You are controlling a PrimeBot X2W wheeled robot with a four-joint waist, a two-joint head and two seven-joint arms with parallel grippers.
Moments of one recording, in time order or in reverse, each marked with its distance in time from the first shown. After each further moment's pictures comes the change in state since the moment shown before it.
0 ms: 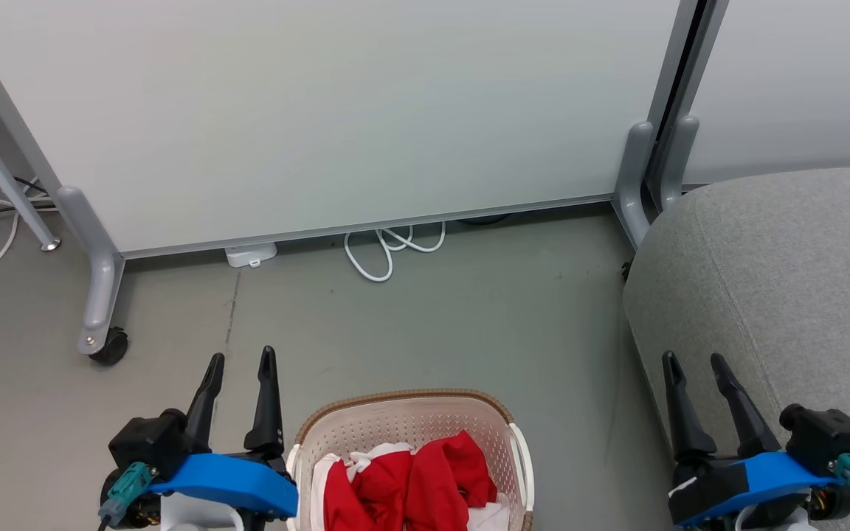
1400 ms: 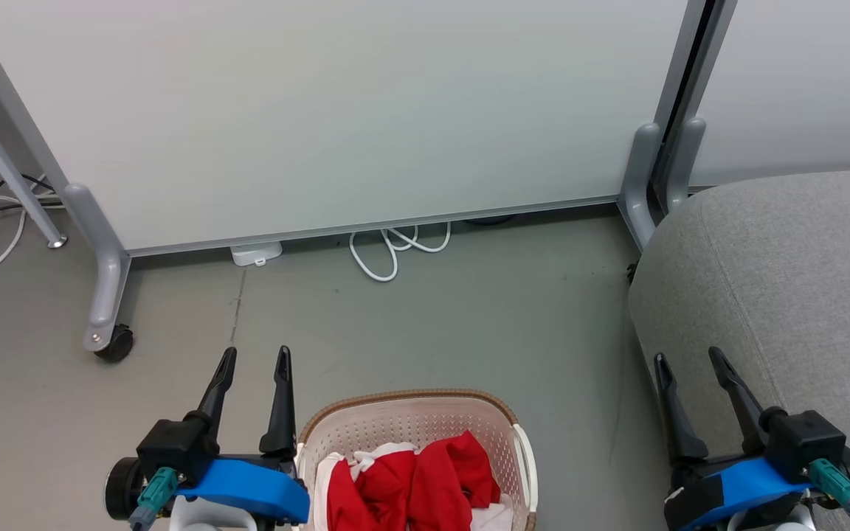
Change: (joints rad) left arm -0.005 0.002 -0.029 0.013 0.135 0.009 -0.061; right arm 0.003 -0.003 -0.003 -0.010 -0.239 0.001 -0.050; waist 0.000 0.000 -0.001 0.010
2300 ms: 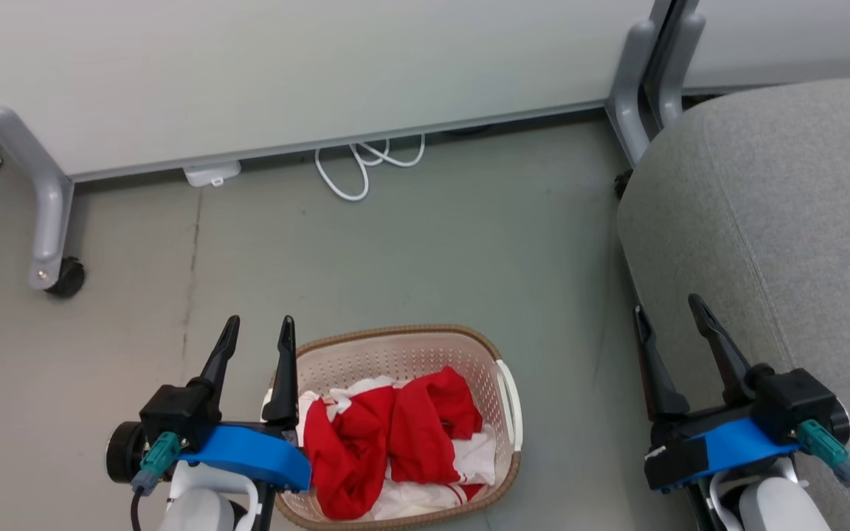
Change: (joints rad) left arm -0.068 0.001 0.000 0.040 0.007 -0.015 0.000; right arm -0.072 -0.001 0.046 -0.031 0.004 0.000 -0.011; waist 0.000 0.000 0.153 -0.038
